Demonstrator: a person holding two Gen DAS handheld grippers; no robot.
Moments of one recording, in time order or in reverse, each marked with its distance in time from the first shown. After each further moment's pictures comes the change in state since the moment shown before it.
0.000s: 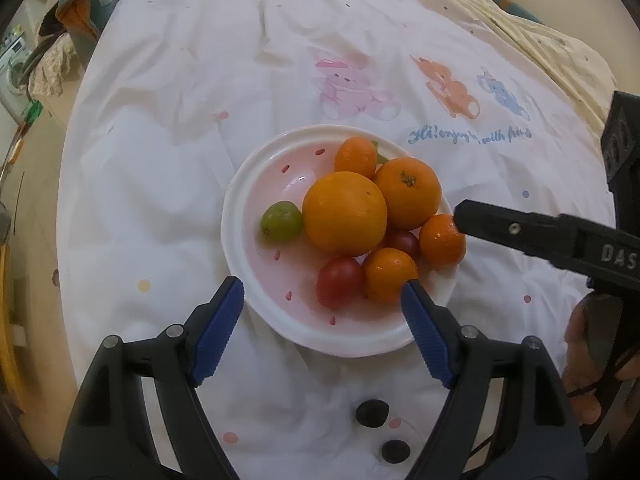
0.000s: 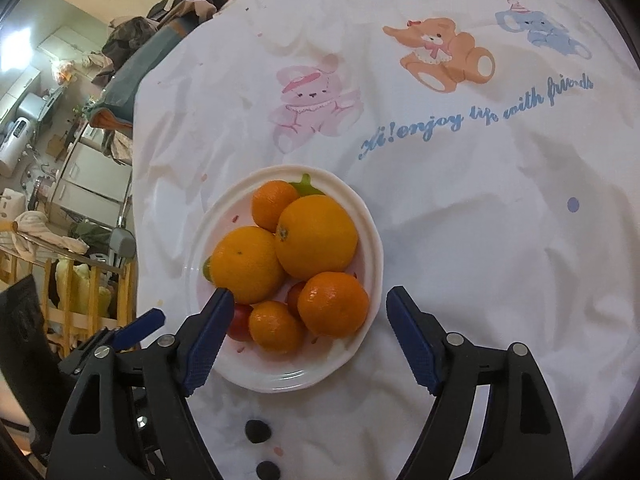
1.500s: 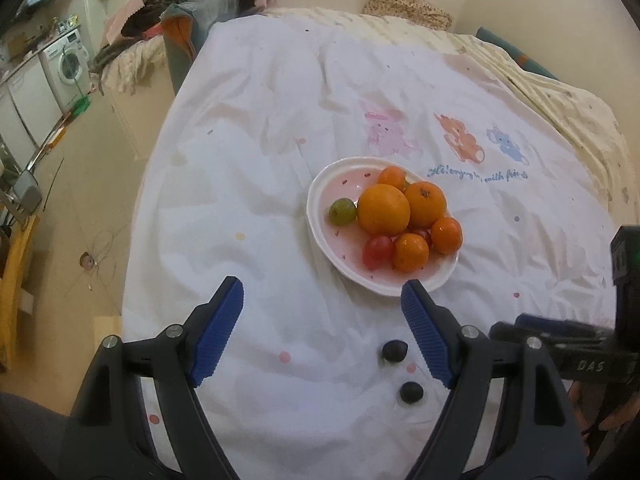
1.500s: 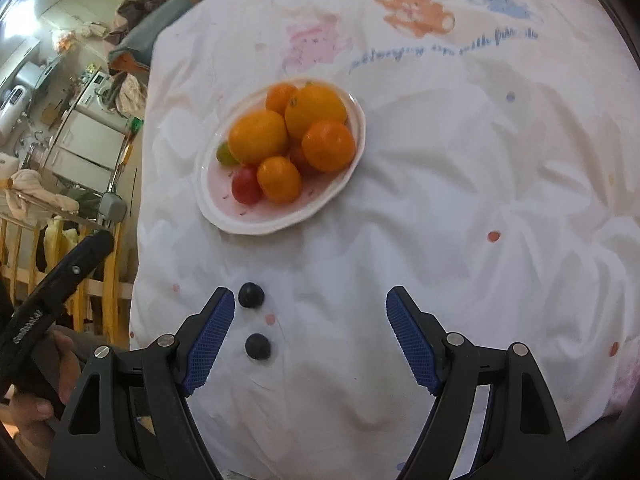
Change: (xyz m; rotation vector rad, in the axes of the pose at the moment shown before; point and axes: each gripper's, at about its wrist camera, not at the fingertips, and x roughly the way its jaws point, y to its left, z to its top) left arm -0.095 0.027 -0.067 -0.118 -0.198 0.082; right arm -0.043 0.009 -0.103 -0.034 0.084 -0.062
